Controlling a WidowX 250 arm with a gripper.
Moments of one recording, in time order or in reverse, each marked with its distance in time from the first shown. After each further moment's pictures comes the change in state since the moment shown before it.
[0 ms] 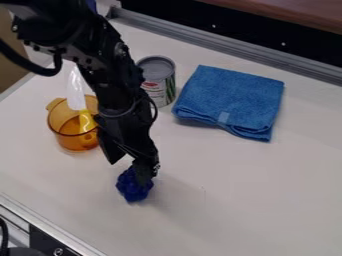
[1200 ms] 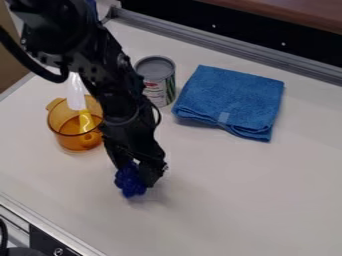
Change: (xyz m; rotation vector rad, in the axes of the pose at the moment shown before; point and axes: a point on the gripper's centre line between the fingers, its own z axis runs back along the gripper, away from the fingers) arm 0.006 0.001 -0.003 -0.035 -0.058 0.124
